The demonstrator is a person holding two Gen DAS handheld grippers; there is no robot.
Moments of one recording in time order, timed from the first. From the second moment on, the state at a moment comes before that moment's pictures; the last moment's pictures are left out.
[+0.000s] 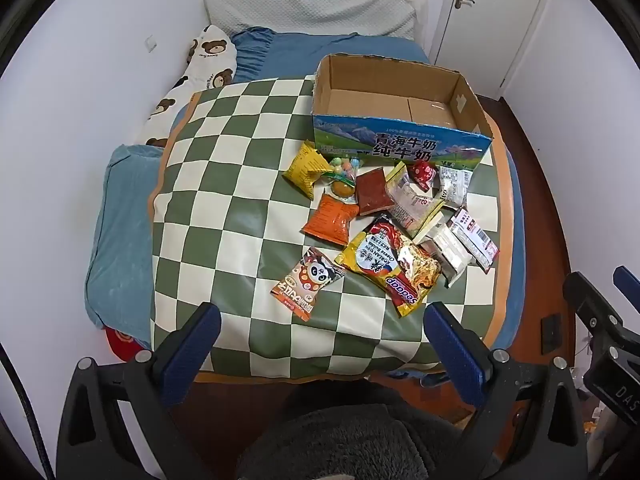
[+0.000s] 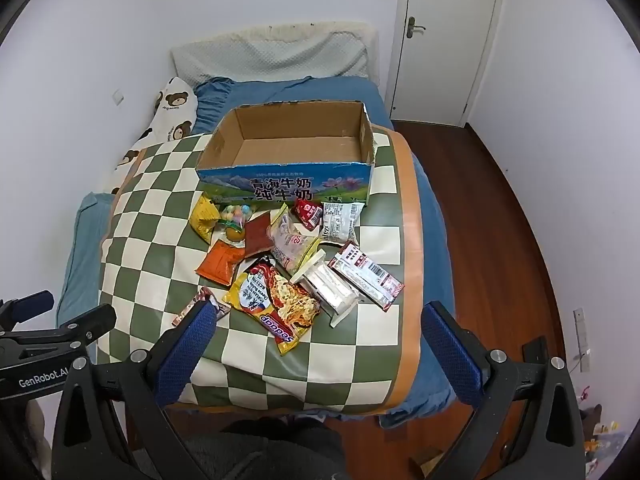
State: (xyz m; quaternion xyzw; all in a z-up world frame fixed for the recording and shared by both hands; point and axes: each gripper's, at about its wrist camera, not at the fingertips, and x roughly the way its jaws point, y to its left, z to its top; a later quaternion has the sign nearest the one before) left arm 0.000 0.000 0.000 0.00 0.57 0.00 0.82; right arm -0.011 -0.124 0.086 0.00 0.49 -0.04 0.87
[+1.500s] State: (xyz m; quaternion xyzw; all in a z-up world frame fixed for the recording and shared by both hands) left arm -0.008 -0.011 0.014 0.00 0.56 0.00 0.83; right arm -0.022 -0.124 0.093 0.01 0.48 -0.03 0.87
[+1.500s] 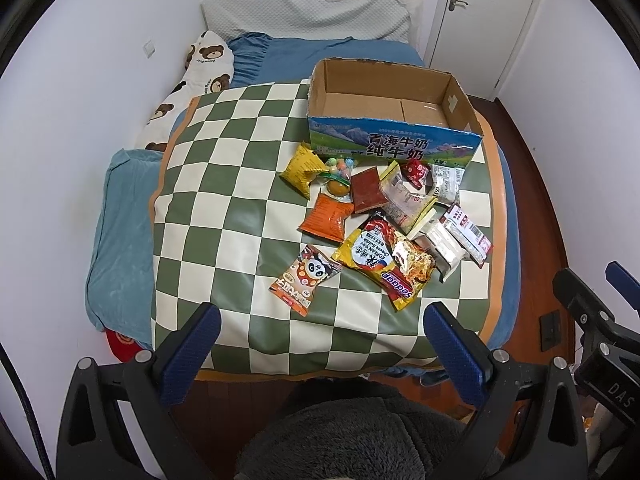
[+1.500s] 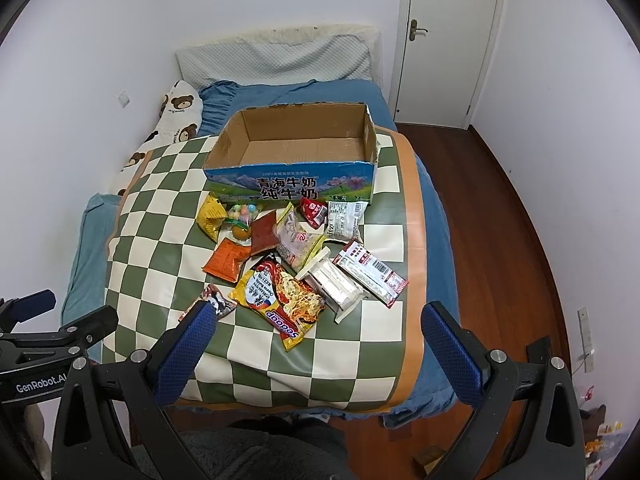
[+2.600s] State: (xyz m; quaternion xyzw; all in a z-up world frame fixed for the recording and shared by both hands) left arm -0.008 -0.012 0.016 0.00 0.56 0.00 0.83; right arm -0.026 -0.131 0.101 0.01 0.48 -0.03 0.88
